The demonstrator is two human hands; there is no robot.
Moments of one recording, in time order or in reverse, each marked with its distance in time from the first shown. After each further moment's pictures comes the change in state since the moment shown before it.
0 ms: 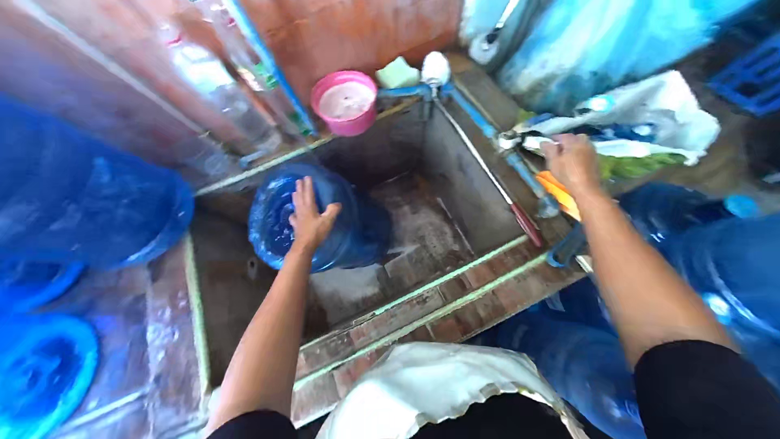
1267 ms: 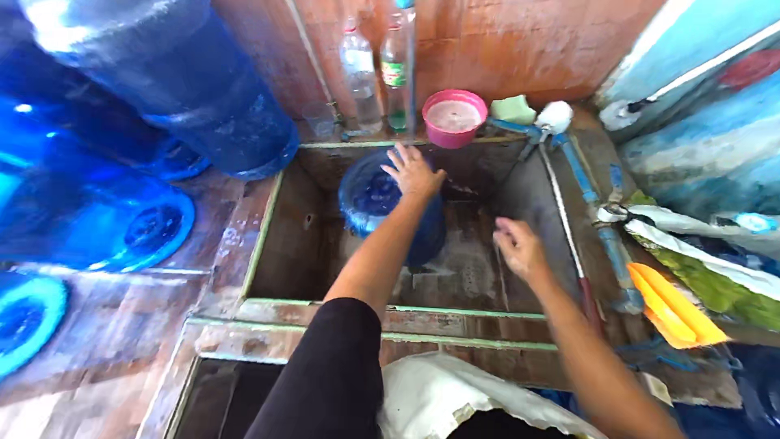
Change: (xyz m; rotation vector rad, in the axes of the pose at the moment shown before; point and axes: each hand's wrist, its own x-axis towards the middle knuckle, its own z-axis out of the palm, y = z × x) left_hand 0.056 0.092 0.032 0.212 0.156 -0.215; right_hand -0.098 -0.122 0.086 0.328 -0.407 -0.588
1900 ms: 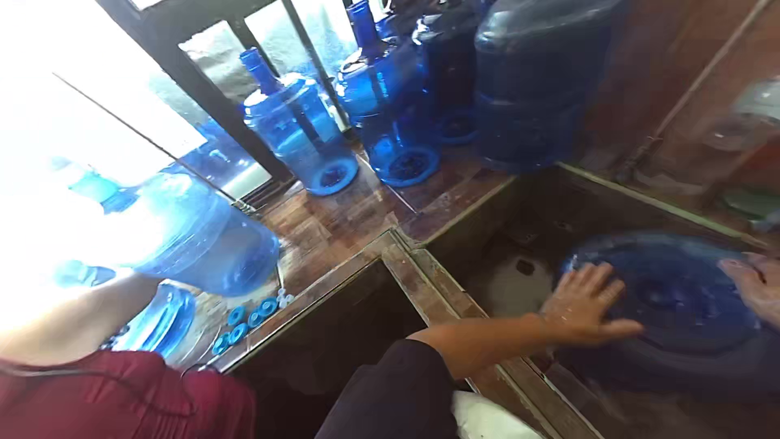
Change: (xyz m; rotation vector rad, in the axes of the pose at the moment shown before) left_hand -0.145 -0.117 0.005 -0.220 0.223 0.079; right_hand 0.226 -0.044 0.104 -0.684 -0.224 -0.725
